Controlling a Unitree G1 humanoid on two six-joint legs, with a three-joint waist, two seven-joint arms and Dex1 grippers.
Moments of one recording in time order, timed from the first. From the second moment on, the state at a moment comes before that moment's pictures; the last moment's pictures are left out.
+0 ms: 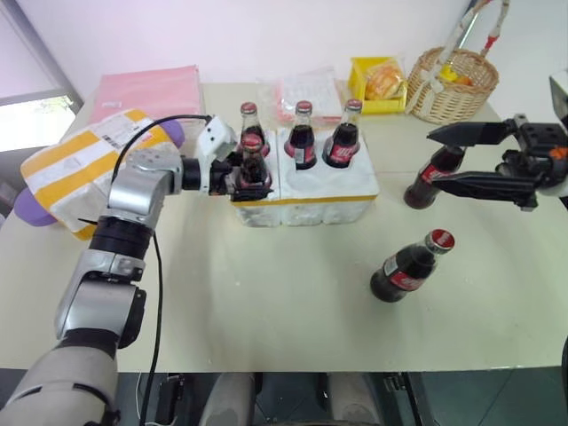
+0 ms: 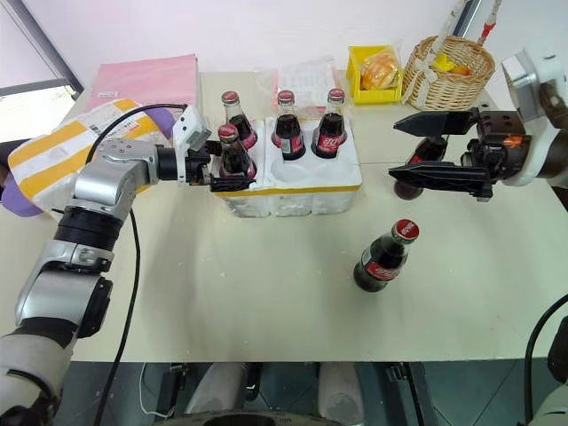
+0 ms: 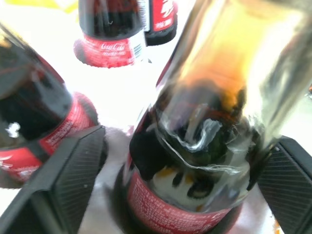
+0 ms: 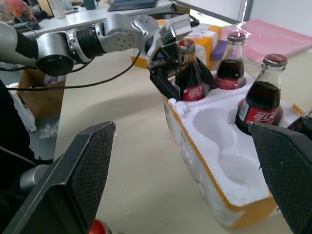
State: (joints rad) left arm -0.94 0.54 -0.14 0.49 -0.25 0.38 -1.15; right arm -0.67 -1.09 -0.27 -0.03 0.79 0.78 1.38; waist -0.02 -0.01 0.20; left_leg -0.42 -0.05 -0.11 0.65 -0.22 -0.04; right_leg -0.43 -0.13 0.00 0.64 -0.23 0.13
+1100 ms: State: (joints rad) left arm -0.80 0.94 0.08 -0.09 -0.80 0.90 -1.44; right arm 0.21 -0.96 -0.80 -0.18 0.66 0.62 1.36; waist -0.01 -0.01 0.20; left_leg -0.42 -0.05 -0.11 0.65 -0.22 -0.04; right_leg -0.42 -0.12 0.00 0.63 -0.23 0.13
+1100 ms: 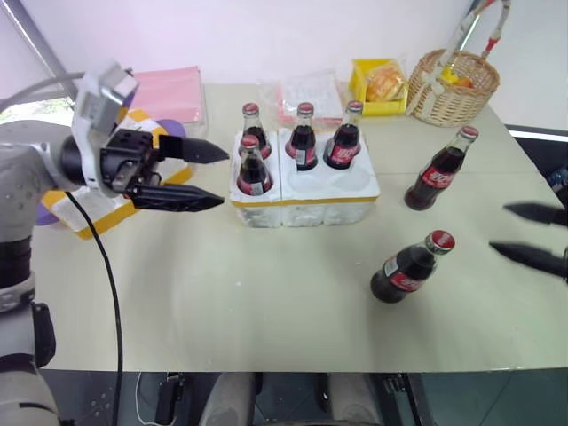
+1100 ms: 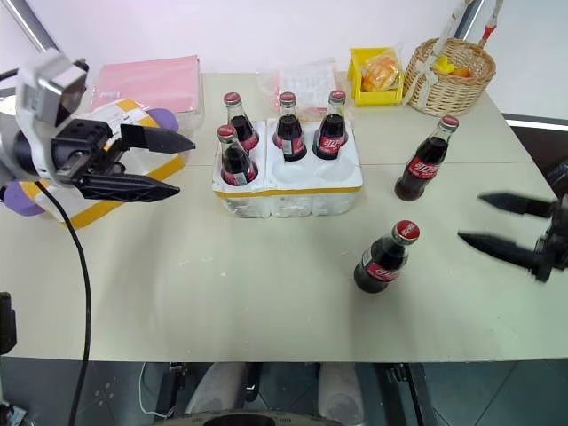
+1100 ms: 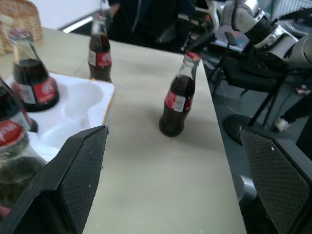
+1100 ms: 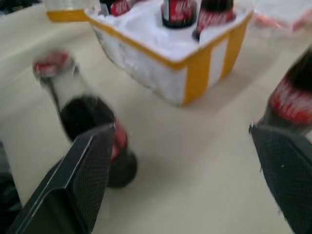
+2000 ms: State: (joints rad) left arm -0.83 0.85 -0.02 -0.05 -0.72 0.82 -1.43; right arm 0.19 -0.78 -0.46 -0.39 0.72 0.57 1.13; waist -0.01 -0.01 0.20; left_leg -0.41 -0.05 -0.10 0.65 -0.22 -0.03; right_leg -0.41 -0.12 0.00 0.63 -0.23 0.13
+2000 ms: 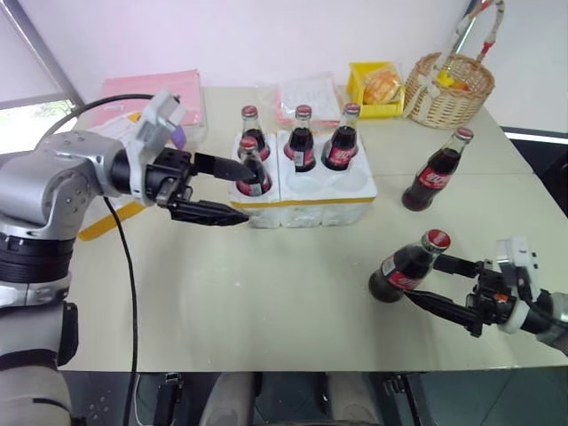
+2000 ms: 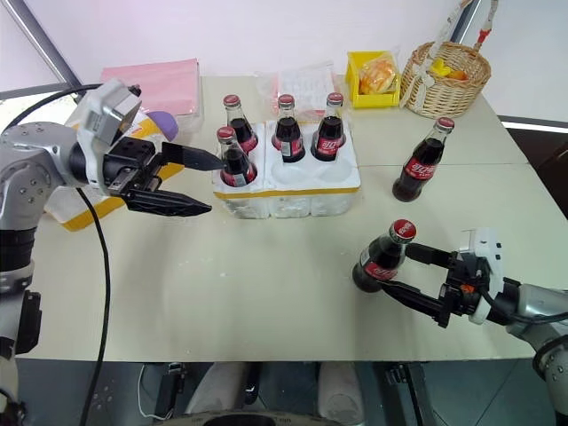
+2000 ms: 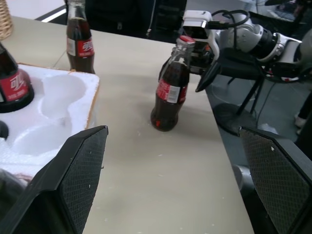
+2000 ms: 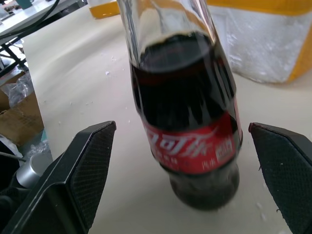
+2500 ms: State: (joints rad) left arm -0.83 0.85 -0.02 -0.08 -0.73 0.82 -1.39; right arm 0.07 -0.73 -0.30 -0.30 0.69 0.52 1.08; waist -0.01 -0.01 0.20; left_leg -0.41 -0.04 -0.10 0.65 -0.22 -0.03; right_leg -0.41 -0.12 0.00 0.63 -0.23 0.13
